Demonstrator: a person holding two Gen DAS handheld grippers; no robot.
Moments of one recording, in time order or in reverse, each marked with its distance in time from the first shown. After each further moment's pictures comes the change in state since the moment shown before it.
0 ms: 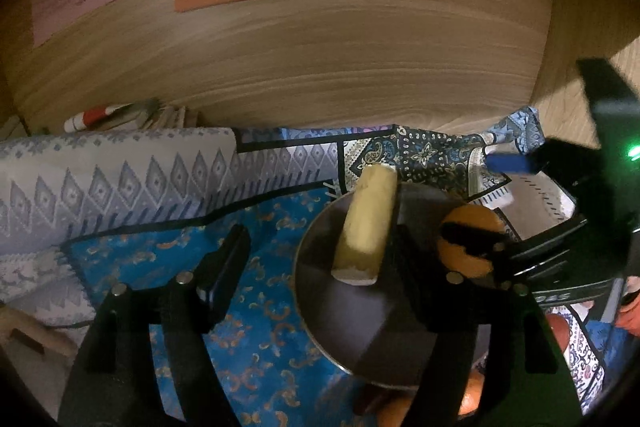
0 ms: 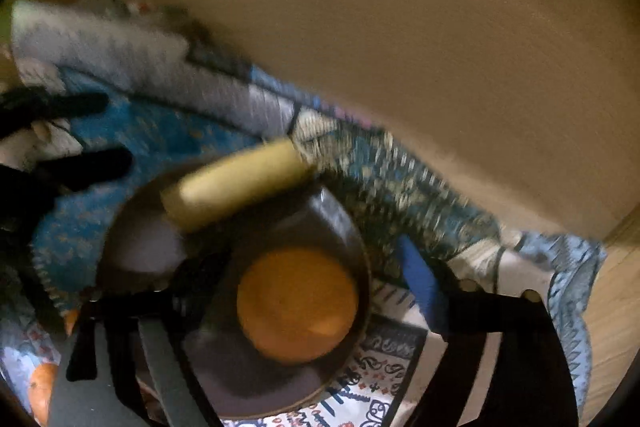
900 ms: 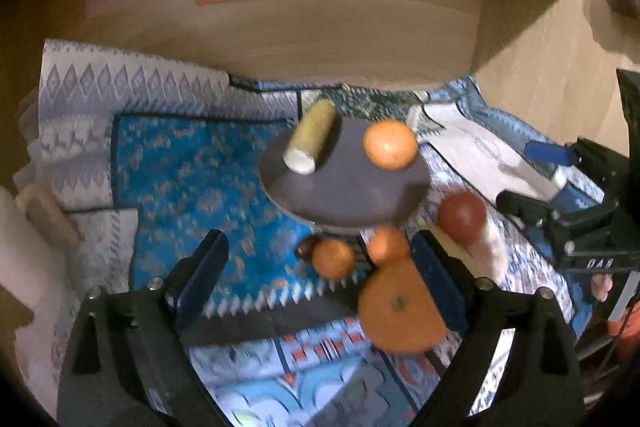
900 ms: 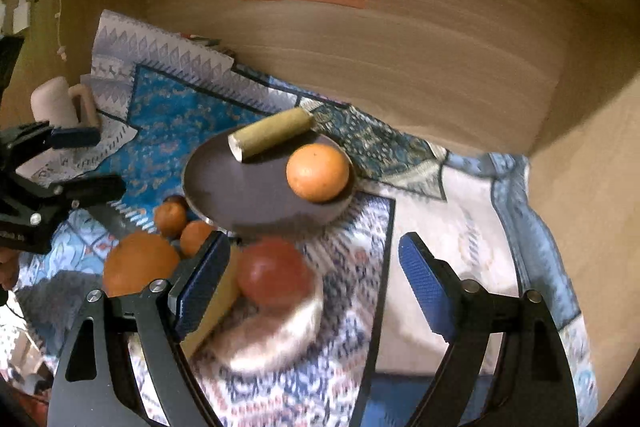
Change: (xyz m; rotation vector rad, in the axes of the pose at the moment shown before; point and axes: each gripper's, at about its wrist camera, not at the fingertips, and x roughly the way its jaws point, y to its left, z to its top) left arm -0.101 -0.041 -0.102 0.014 -0.023 -0.051; right arm -0.111 0.043 -0.103 0.127 -0.099 -0.086
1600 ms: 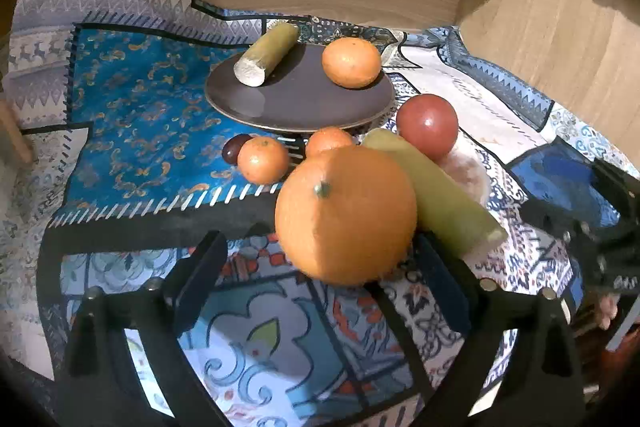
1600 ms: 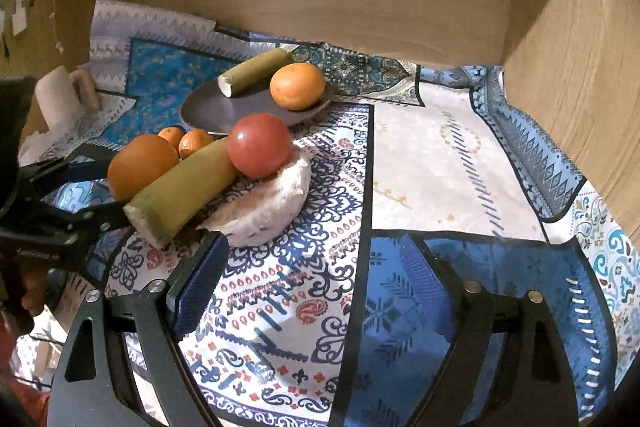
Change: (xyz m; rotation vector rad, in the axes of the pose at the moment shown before) left arm 0.033 -0.039 -0.055 -0.054 0.116 -0.052; right arm -0.015 -0.006 -0.068 0.125 0.072 0.028
